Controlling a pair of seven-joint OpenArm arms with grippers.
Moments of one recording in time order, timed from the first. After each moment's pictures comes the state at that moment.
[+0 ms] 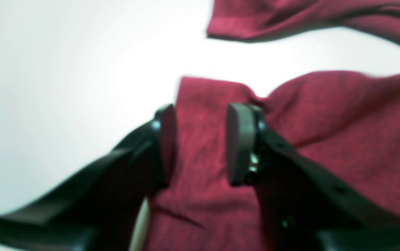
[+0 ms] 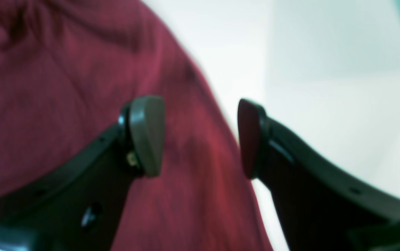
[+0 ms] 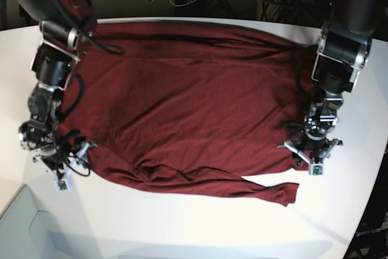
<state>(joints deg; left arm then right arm) -34.9 -17.6 24.6 19.1 -25.7 -0.7 -9.3 29.7 9.0 27.9 54.3 -19.7 39.9 -27.6</state>
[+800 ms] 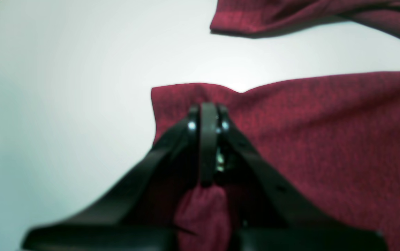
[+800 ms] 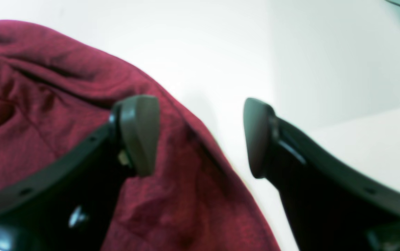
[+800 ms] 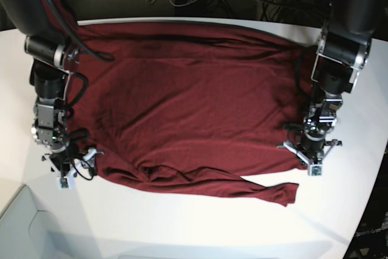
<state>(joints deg) -35.1 -17.5 24.6 19.3 -25.5 -0.3 -8.2 34.8 13.1 21.9 29.5 -19.6 27.4 -0.5</state>
